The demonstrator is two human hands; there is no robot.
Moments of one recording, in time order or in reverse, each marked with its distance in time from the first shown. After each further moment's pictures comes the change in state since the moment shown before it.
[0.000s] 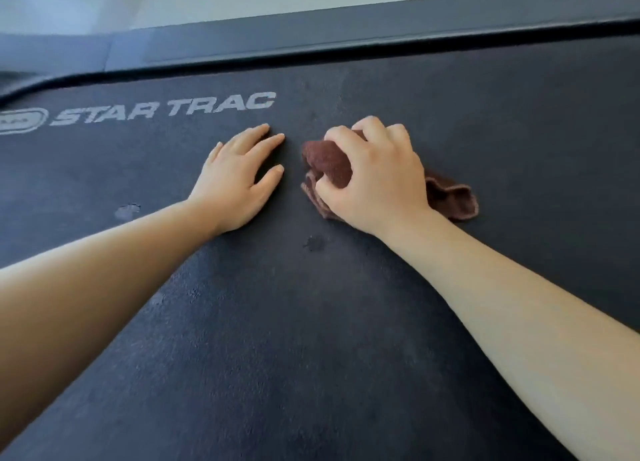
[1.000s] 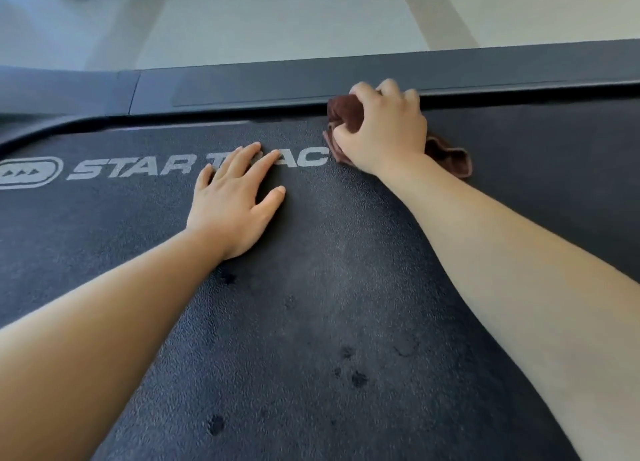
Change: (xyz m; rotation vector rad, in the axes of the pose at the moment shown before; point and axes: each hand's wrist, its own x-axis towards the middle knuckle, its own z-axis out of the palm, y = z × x) left_hand 0.050 -0.090 -0.015 0.078 0.039 -0.097; right_hand 0.170 -0.012 0.074 -0.163 0.012 0.166
